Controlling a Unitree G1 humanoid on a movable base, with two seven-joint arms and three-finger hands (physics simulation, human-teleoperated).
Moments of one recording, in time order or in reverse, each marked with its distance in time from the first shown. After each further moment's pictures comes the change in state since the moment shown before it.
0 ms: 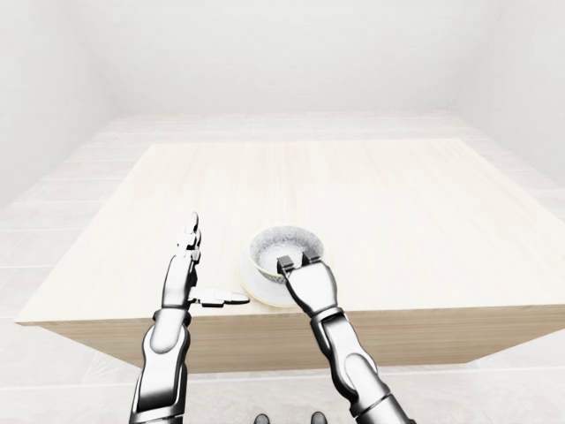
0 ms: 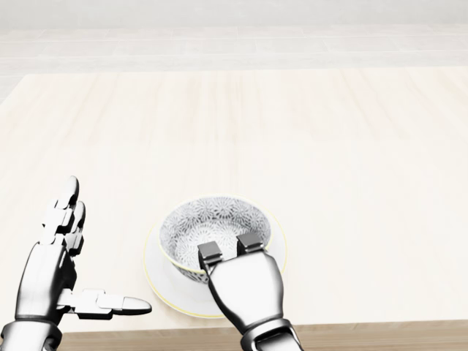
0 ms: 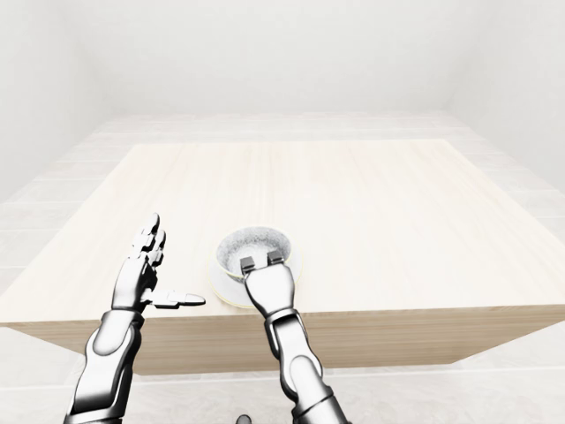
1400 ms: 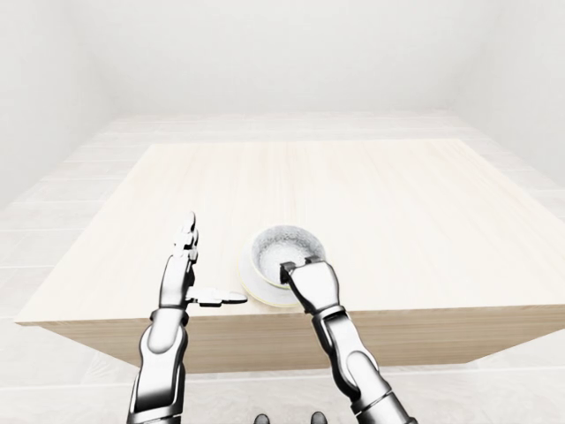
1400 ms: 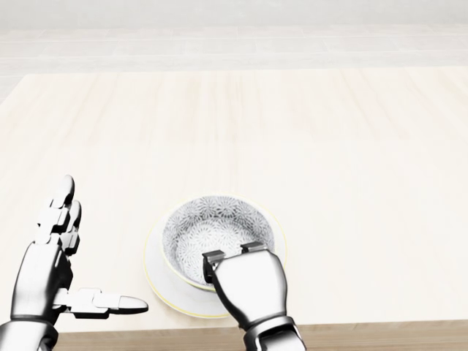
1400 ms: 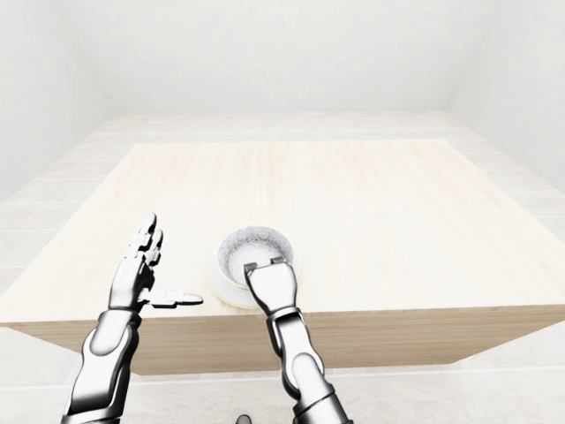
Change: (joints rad) left arm -0.001 0.004 0.012 -0.004 -0.003 0.002 -0.003; right arm -0.008 -0.003 -0.015 0.003 0.068 0.000 -0.007
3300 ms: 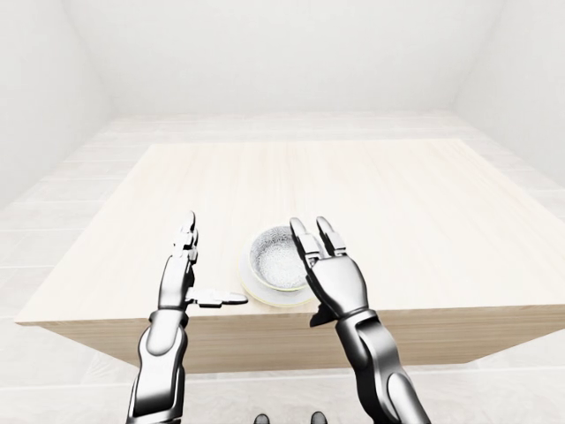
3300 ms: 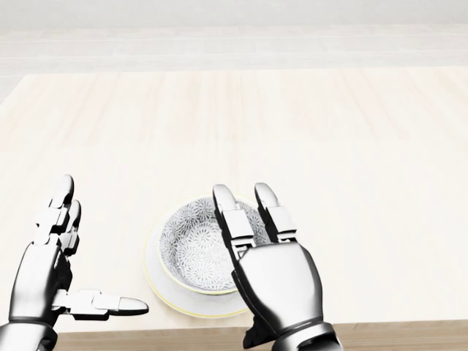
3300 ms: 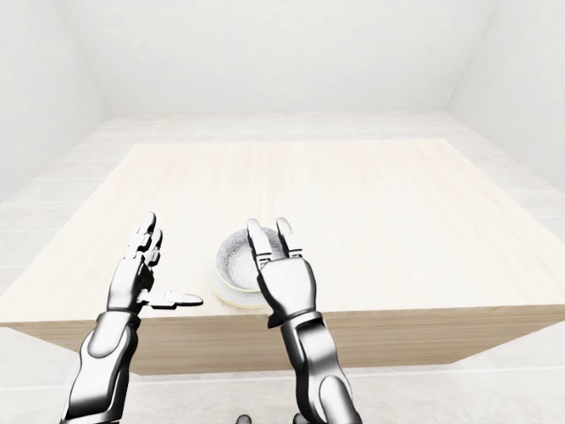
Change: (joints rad) left arm 0.015 -0.007 -0.003 -0.042 0.004 0.020 -0.003; right arm 0.156 -0.065 0.007 -0.494 0.167 0.000 0.246
